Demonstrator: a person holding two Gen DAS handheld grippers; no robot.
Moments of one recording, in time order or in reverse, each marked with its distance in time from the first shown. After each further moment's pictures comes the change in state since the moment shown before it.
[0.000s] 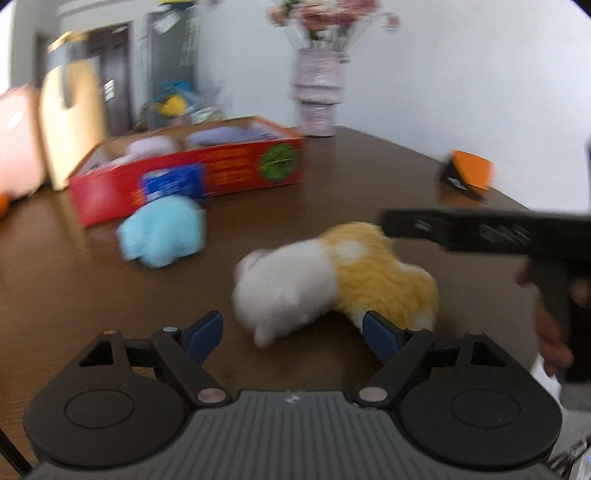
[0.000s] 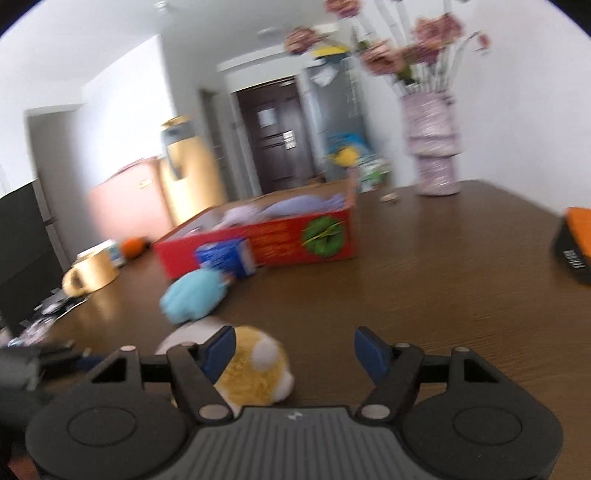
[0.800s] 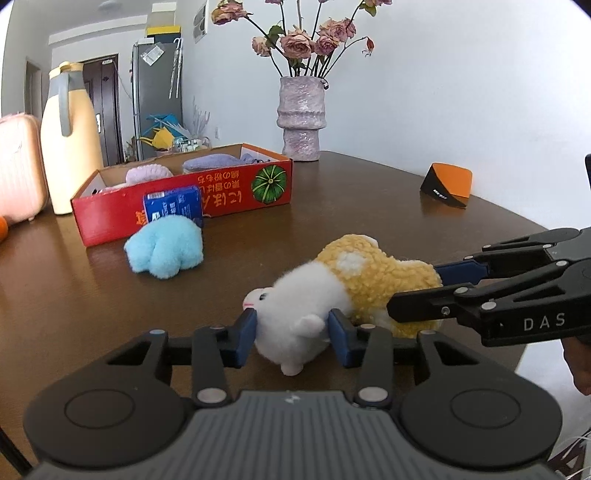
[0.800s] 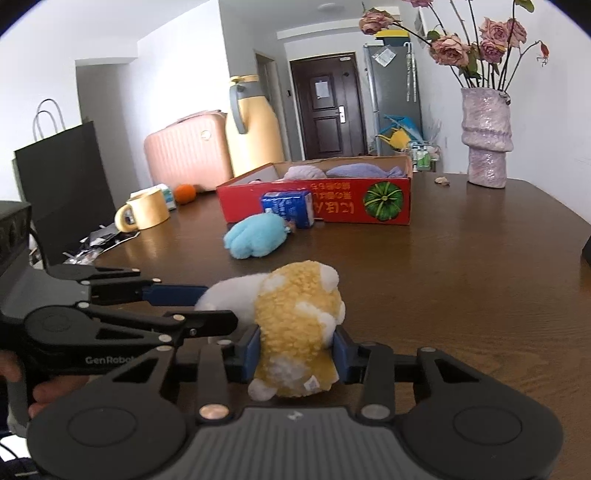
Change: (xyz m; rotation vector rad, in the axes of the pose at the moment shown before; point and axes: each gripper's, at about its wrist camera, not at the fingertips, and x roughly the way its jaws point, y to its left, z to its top) left arm -0.022 0.008 -0.024 0.021 -0.098 -0.014; right arm -0.025 0.033 -0.032 -0.151 0.104 0.116
